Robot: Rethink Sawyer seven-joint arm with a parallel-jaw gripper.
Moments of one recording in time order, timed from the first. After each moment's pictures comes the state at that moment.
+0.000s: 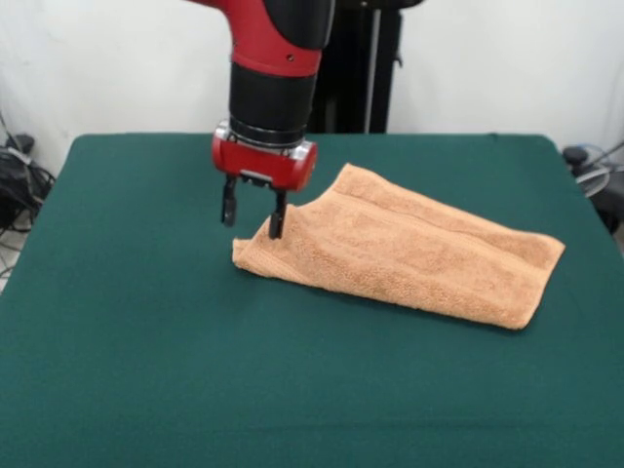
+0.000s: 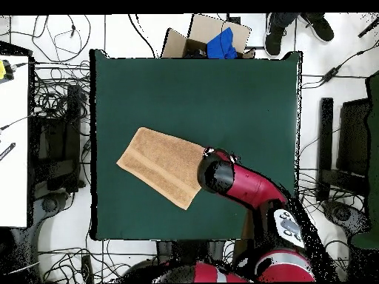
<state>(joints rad) -0.33 -0.55 -0.09 1.82 0.05 0.11 1.60</state>
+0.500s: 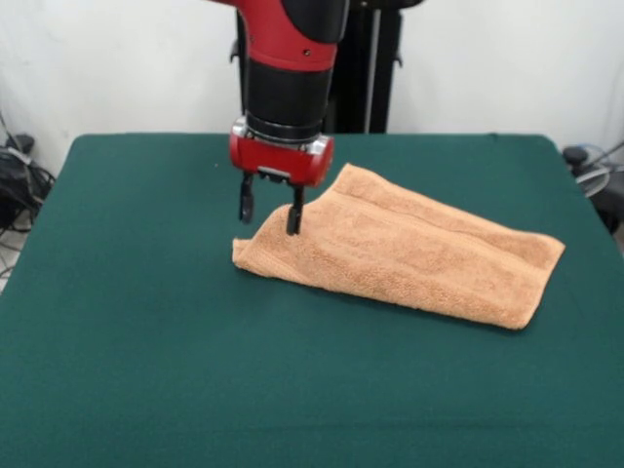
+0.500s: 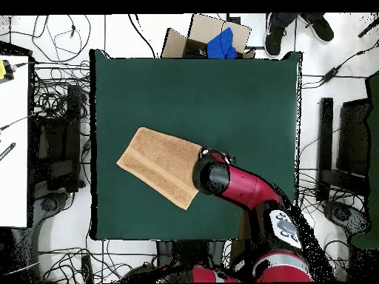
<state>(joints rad) -0.33 -0.57 -0.06 1.85 0.05 0.11 1.60</state>
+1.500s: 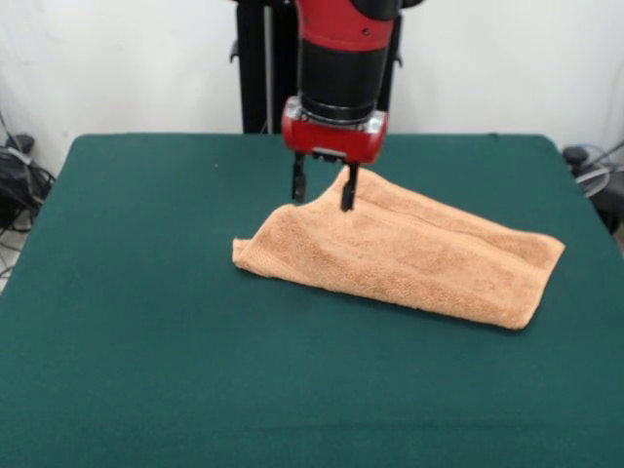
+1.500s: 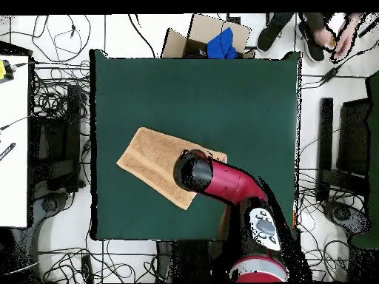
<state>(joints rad) -0.22 -0.62 -0.08 1.85 0.09 0.29 1.60</state>
